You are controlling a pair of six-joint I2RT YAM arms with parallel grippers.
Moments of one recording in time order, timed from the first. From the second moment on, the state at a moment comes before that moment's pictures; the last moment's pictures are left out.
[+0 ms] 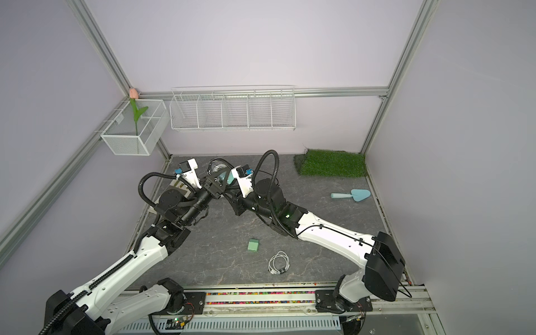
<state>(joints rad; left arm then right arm) -0.58 1.02 0.76 0.46 0.11 -0.74 0.98 1.47 1.19 0.17 -0.11 0.36</state>
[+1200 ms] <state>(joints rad) -0.60 1.00 0.87 0.22 0.38 -0.62 0.94 1.20 0.97 0.10 0.03 0.06</state>
